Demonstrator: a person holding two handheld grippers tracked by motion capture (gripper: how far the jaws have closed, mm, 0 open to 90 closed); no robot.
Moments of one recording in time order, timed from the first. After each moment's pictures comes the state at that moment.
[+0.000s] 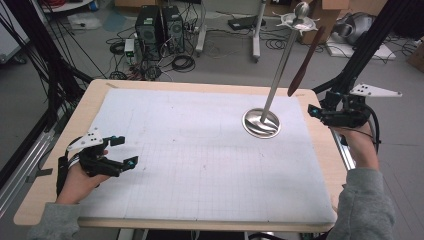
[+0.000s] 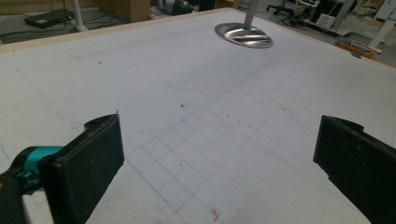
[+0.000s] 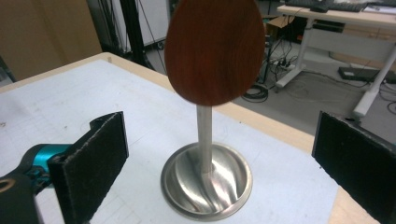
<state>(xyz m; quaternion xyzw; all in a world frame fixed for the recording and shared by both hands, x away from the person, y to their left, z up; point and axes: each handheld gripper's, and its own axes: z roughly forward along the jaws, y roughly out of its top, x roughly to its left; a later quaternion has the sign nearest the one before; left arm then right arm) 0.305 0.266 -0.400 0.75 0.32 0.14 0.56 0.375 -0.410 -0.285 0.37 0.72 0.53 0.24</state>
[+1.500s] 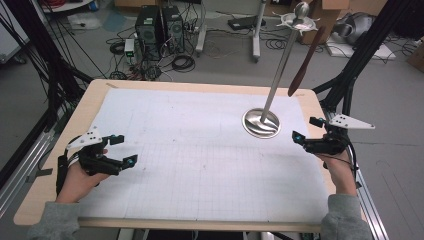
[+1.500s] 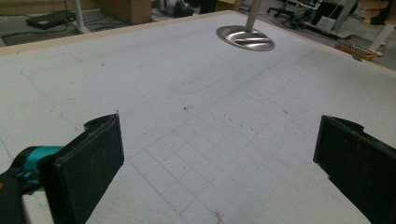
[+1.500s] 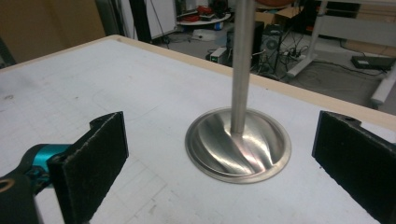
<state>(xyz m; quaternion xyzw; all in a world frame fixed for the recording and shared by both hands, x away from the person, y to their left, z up) 0.308 0.269 -0.399 0.75 0.32 0.14 0.56 0.344 -0.385 -0.357 0.37 0.72 0.54 0.23</state>
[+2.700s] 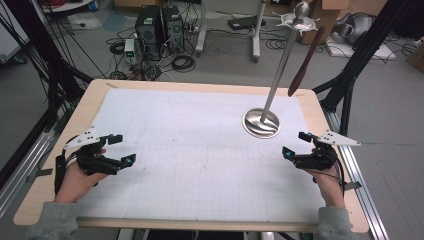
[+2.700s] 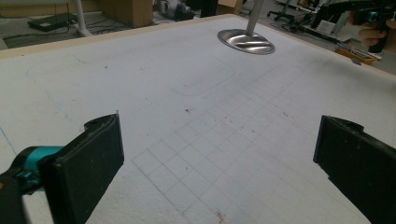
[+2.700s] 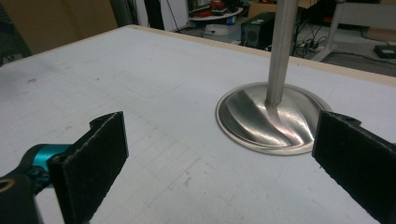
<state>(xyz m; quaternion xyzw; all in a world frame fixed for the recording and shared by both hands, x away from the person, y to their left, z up) 0.307 0.272 -0.397 0.75 0.32 0.14 0.57 0.322 -0.367 -0.397 0.37 0.73 0.55 0.20</state>
